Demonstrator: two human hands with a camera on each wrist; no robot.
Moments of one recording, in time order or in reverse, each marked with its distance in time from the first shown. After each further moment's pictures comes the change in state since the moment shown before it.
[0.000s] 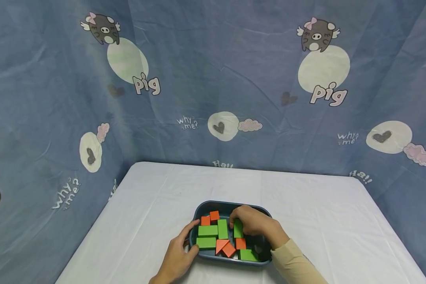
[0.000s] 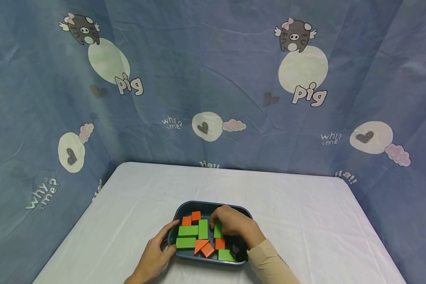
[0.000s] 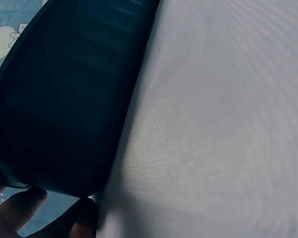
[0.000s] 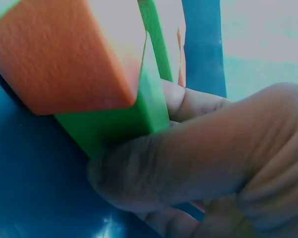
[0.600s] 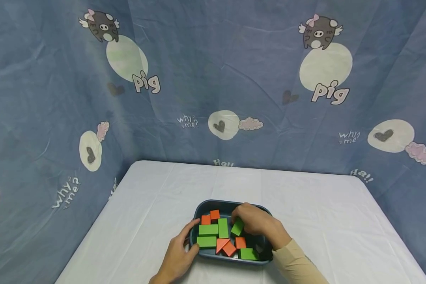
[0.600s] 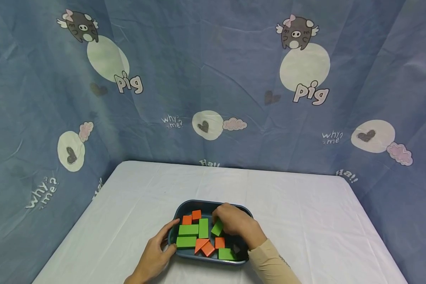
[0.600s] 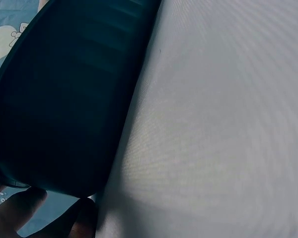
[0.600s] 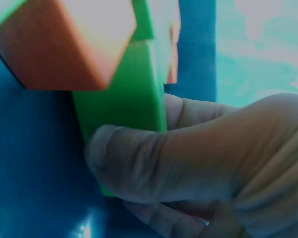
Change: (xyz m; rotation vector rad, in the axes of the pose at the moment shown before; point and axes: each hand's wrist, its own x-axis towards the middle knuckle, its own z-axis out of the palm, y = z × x) left_hand -0.003 0.002 -0.001 -0.060 -0.007 0.027; right_hand -0.005 -0.010 -0.007 -0.109 0.025 0.031
